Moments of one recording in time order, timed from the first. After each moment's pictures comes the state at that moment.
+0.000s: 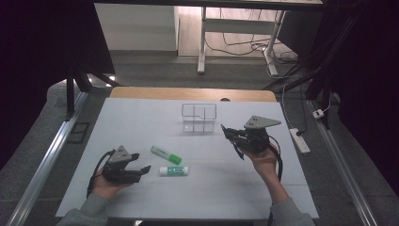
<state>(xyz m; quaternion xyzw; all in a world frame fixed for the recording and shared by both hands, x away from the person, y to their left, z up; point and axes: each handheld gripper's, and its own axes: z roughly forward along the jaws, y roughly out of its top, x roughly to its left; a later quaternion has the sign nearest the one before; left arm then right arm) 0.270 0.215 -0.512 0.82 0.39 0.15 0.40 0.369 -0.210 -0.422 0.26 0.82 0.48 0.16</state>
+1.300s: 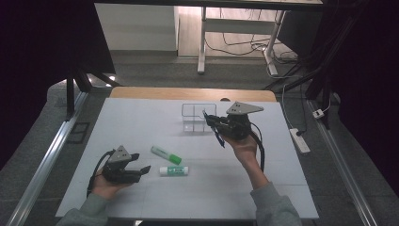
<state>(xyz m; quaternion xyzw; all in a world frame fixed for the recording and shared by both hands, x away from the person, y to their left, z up) 0.271 0.216 -0.513 0.82 0.39 0.15 0.40 0.390 -0.155 -0.400 0.24 0.80 0.53 0.15</state>
